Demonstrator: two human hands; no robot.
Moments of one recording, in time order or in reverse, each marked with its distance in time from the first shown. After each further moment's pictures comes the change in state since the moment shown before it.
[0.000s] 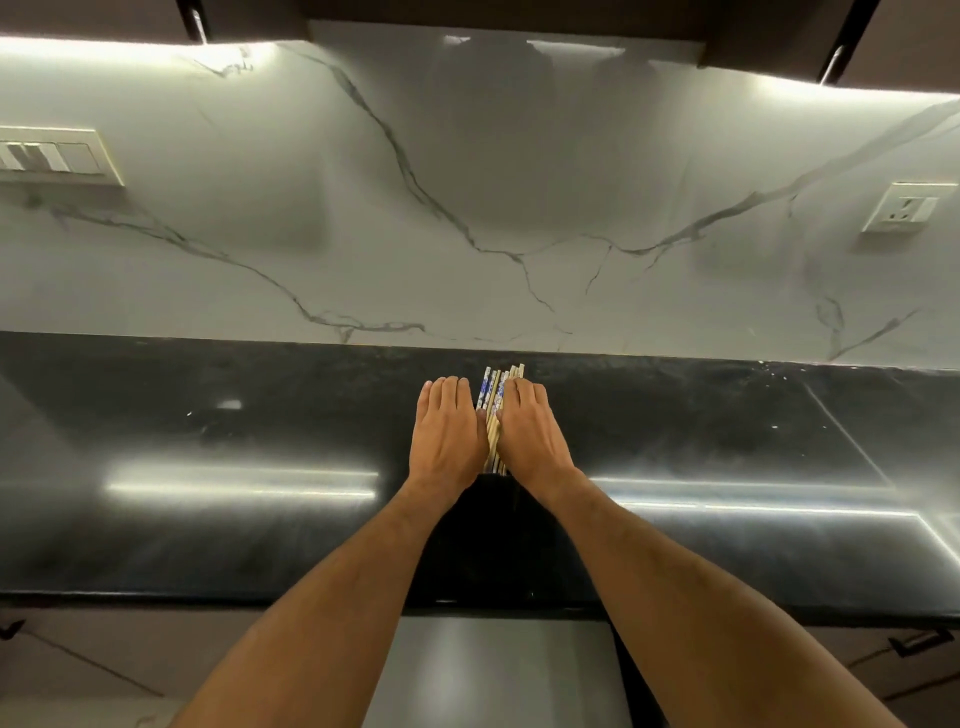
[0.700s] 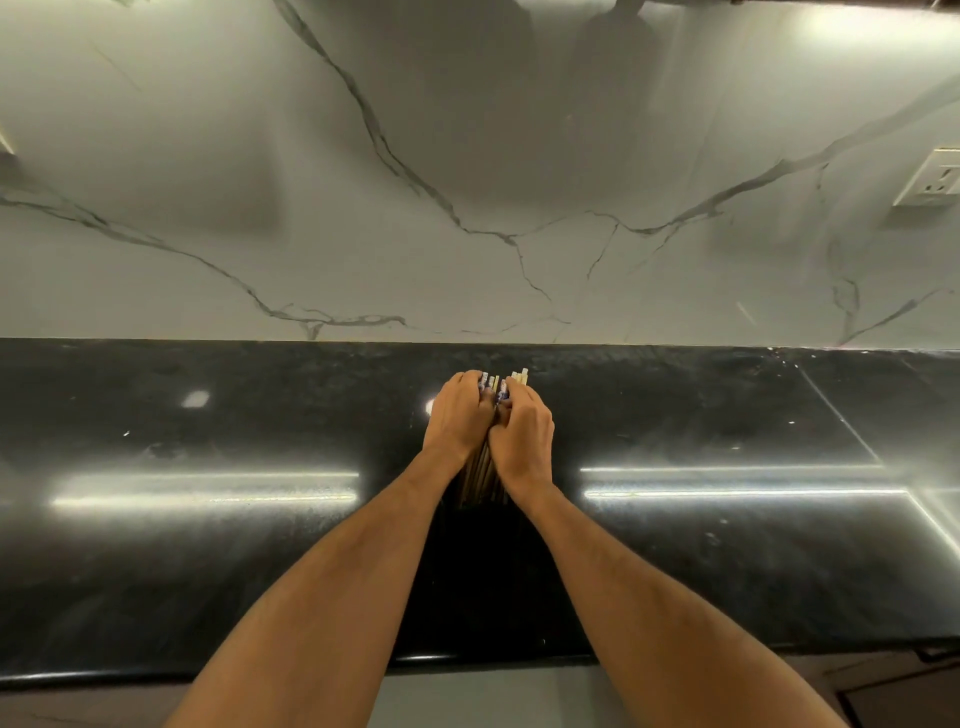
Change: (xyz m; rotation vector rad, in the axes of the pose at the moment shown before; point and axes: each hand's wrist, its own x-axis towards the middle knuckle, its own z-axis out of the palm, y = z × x) left_hand 0.094 -0.006 0.065 -0.640 -0.224 -0.189; right_hand 0.040 -0.004 0.048 0.495 0.275 0.346
